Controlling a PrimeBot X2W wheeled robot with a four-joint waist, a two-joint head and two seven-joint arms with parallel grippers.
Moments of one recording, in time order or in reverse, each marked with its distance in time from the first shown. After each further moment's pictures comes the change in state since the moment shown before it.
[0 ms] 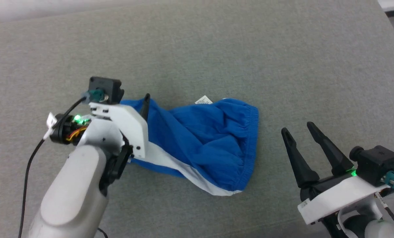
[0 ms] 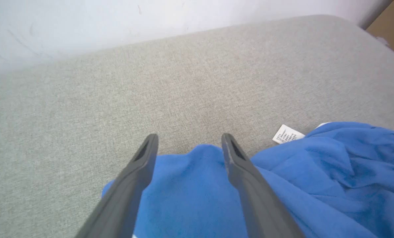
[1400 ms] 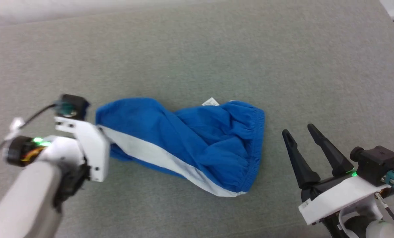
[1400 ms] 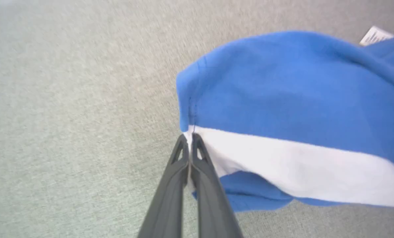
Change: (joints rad) left arm 0.112 0.218 0.027 -0.107 -0.084 -0.031 0.293; right arm 0.004 0.000 -0.008 0.009 0.014 0.000 0.009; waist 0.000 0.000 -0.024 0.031
